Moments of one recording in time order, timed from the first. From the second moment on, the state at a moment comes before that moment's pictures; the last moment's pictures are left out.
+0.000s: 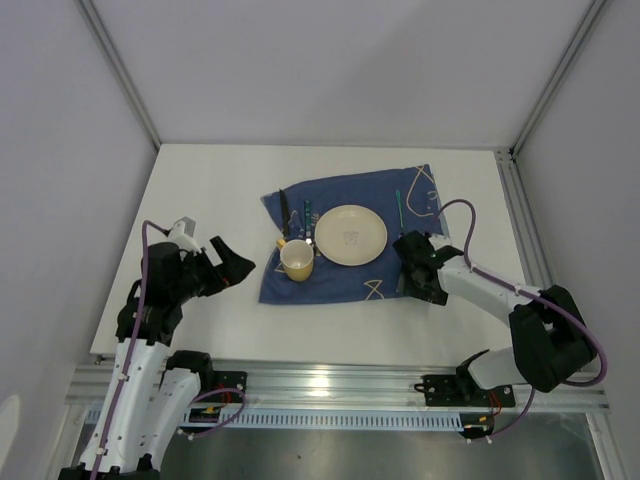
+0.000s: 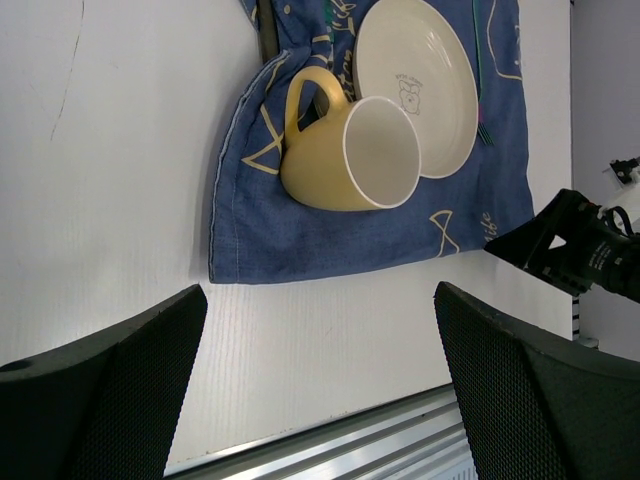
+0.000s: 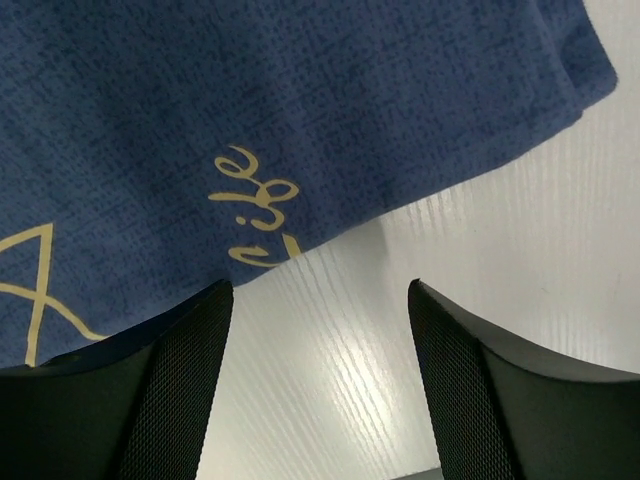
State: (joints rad) left arm -0.08 0.59 0.69 -0.67 0.32 -0.57; right arm 0.54 1.39 0.79 -0.70 0.36 0.79
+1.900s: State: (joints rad) left arm -0.12 0.60 0.69 -0.66 0.35 -0.55; right arm 0.52 1.16 0.83 -1.10 0.32 0.92
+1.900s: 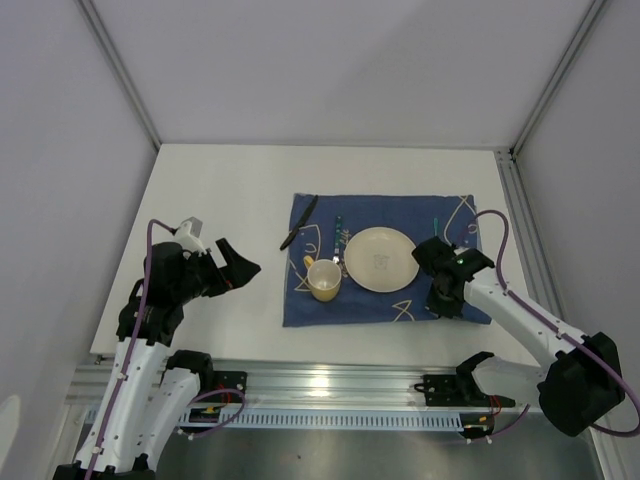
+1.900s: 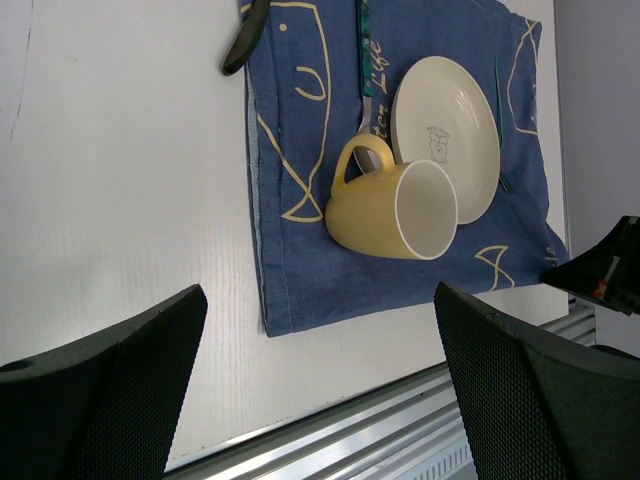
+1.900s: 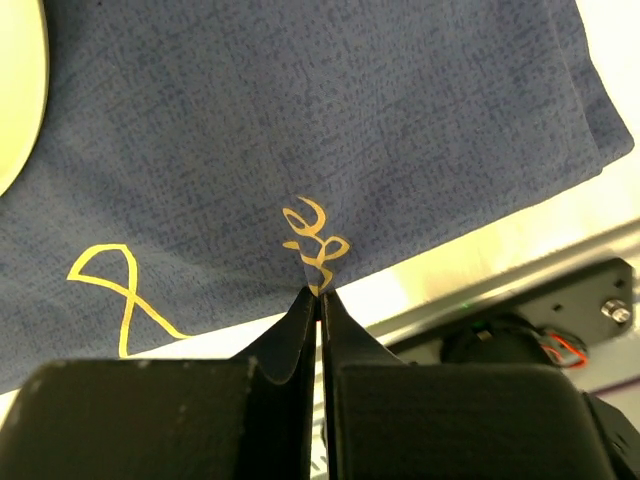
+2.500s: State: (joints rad) left arm -0.12 0.60 0.69 -0.66 0.37 -0.55; right arm 0.61 1.14 0.86 -1.27 0.36 0.91
